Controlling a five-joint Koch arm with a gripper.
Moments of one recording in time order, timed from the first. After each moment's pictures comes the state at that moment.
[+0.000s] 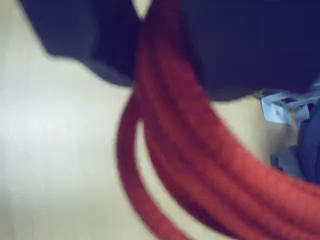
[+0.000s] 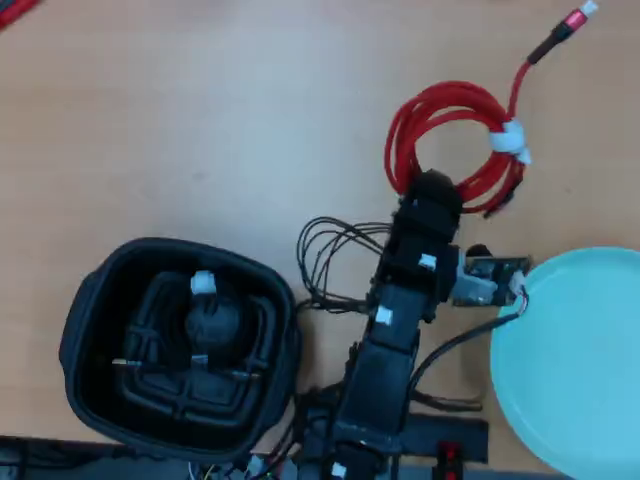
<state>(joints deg) 102.3 125.1 94.4 63.0 8.3</state>
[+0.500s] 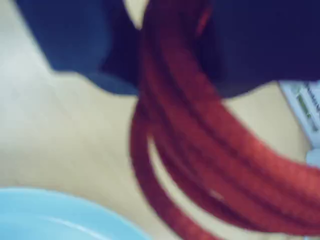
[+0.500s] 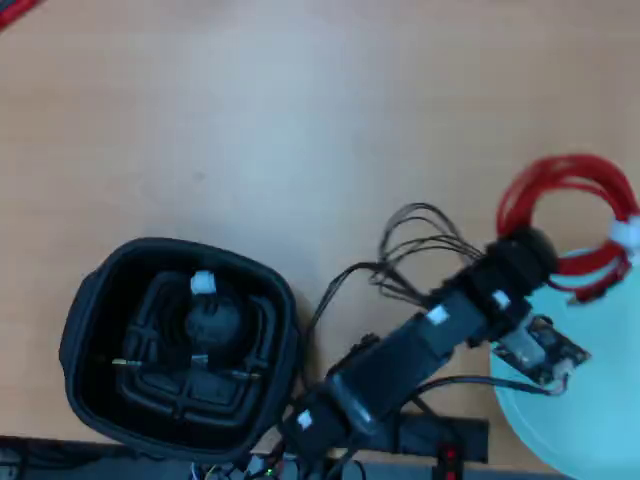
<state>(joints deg) 140.8 118.3 98.3 62.4 2.0</state>
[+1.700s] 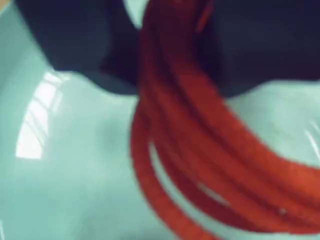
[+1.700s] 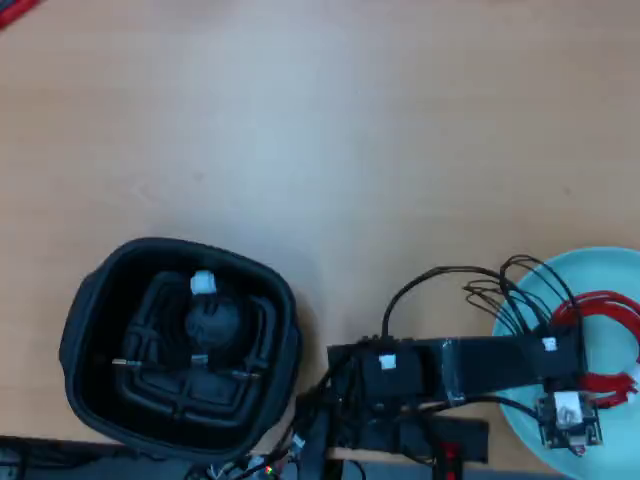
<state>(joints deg) 170.0 93.1 110.2 48.4 1.8</state>
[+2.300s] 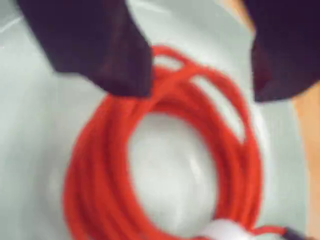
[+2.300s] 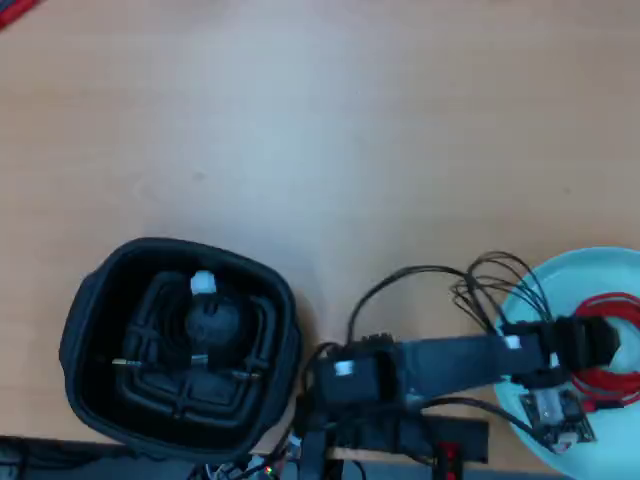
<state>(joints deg) 166.0 107.7 119.4 30.1 1.8</state>
